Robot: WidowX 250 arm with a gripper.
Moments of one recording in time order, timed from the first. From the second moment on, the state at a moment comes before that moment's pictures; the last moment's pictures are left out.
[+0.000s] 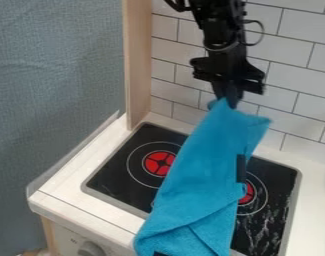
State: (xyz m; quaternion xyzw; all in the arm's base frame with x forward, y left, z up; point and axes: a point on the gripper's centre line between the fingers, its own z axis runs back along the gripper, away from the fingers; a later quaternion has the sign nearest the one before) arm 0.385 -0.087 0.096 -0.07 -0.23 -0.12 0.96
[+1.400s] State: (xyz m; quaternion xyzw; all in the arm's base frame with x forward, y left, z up) arm 0.270 -0.062 -0.013 -0.11 -0.01 -0.26 0.96
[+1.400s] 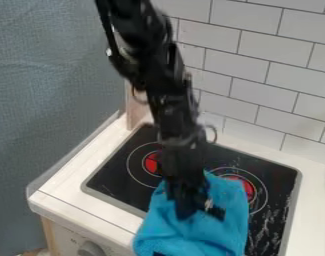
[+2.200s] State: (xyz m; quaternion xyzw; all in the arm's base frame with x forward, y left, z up) arm 0.271 -0.064 0.006 -0.08 -0.02 -0.25 0.97
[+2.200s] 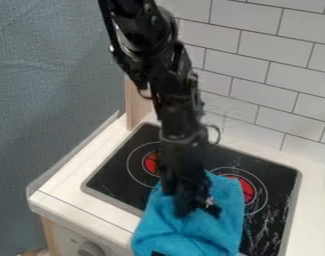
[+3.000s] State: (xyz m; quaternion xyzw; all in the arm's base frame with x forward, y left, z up) arm 0.289 -0.086 0.097 -0.07 -0.14 -0.25 0.96
